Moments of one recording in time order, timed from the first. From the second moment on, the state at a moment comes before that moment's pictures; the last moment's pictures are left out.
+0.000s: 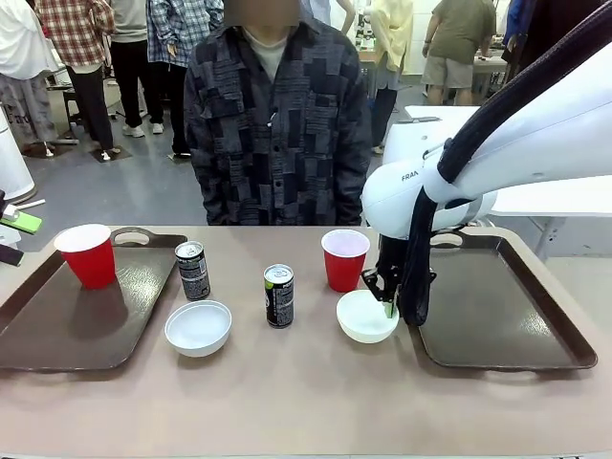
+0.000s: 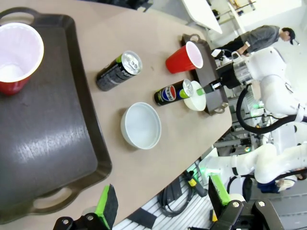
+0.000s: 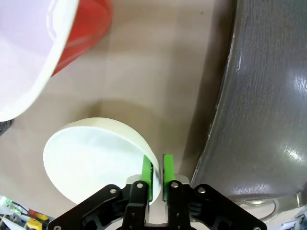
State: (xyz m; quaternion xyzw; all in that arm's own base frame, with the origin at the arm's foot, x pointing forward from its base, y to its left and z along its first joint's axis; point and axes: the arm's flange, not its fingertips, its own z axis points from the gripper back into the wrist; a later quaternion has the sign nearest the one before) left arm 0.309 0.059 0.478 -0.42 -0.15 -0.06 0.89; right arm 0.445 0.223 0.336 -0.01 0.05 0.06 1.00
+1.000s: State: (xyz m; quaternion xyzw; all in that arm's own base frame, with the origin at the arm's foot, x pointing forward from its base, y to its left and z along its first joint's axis) left arm 0.309 0.059 0.478 -0.42 -0.15 -0.06 0.89; right arm 0.420 0.235 0.409 0.01 0.04 0.12 0.99
